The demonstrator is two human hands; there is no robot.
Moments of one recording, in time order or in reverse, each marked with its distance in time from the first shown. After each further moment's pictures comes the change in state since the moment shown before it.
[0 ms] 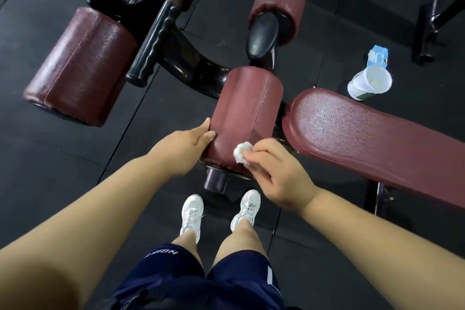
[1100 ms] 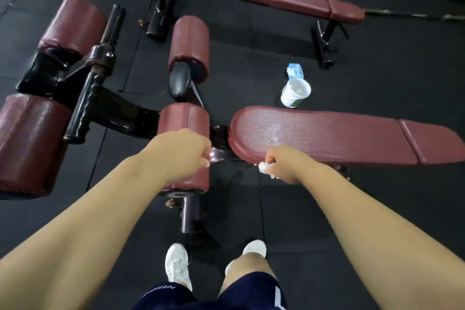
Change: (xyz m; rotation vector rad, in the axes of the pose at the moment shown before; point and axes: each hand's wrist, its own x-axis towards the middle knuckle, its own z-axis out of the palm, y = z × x) left_hand -0.045 0.120 -0.015 0.710 0.038 0.519; right_hand -0.043 0.007 -0.122 -0.313 -0.509 1.098
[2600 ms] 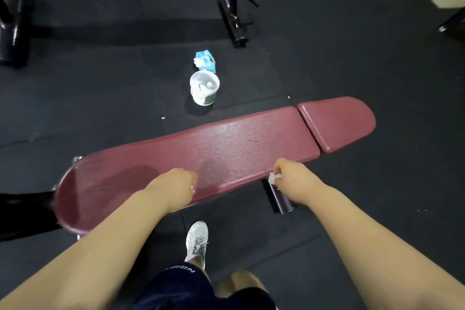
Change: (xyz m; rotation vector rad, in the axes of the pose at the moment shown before) left_hand 0.355 0.386 0.056 -0.001 -0.285 0.134; right_hand 0.027 0.492 -0.096 0.349 0.137 0.355
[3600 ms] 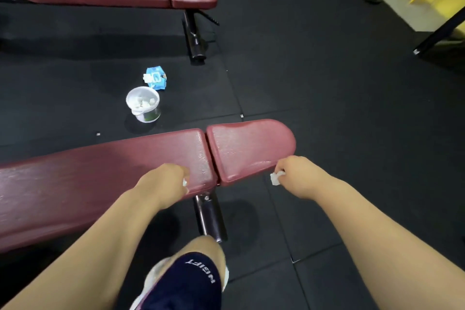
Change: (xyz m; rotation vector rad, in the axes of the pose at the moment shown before) left_hand 0.152 0.391 -0.008 -0.079 0.191 -0.065; right_hand 0.061 0.366 -0.223 -0.224 -0.023 -0.115
